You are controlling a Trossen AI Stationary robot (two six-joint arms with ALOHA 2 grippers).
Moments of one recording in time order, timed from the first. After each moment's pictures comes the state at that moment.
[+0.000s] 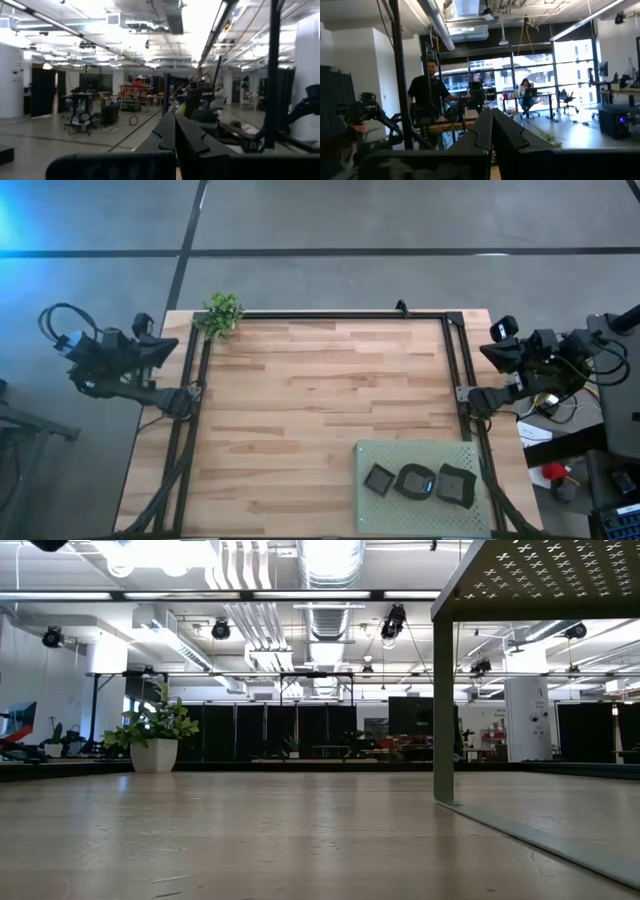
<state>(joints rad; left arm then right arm) -0.24 0.00 0.75 -0.40 -0.40 0.11 0.27 0.06 0.75 -0.36 0.29 0.05</state>
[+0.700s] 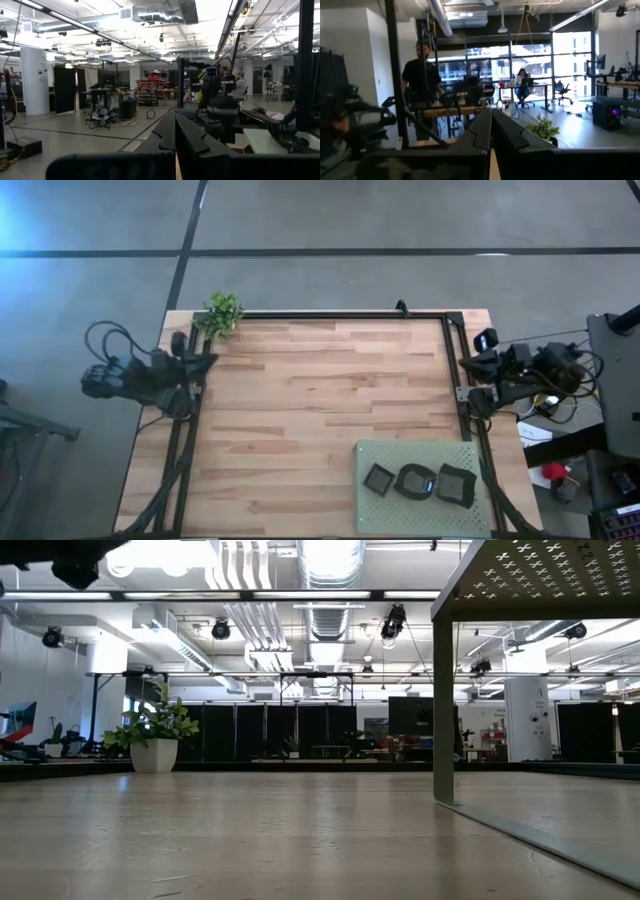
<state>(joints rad) -0.24 0.00 0.37 -0.04 -0.49 0.18 0.27 0.00 0.57 -0.30 0.30 0.02</state>
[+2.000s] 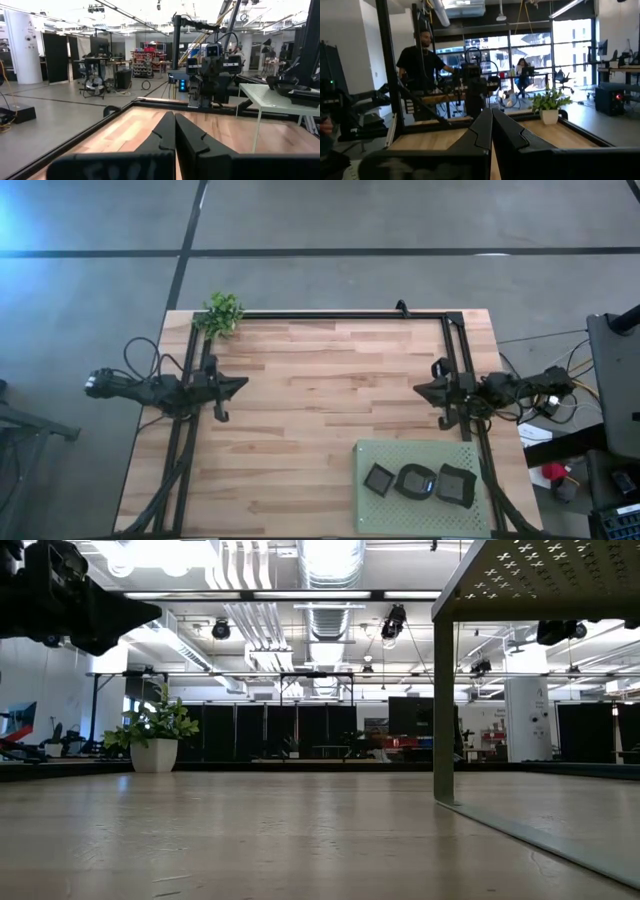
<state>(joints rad) -0.24 0.00 0.01 0.15 -0.49 0.05 0.27 0.01 0.01 0.25 0.32 0.05</state>
